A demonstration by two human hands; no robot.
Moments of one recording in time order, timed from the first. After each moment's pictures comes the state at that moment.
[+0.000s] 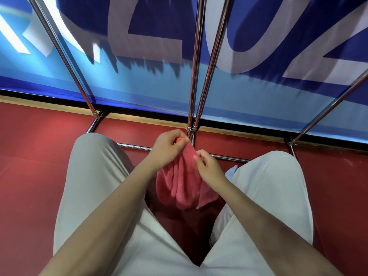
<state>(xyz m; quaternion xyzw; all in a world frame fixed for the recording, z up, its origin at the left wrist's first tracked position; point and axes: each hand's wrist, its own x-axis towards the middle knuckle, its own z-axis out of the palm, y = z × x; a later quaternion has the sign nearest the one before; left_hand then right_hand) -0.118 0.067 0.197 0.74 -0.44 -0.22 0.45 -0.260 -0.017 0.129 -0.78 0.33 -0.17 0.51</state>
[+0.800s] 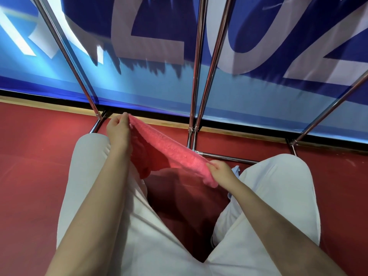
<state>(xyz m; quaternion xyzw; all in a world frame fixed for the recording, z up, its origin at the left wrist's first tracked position) -0.035 0.100 0.204 0.69 -0.03 -0.11 0.71 -0.284 -0.038 0.124 -0.80 0.41 -0.04 0.44</state>
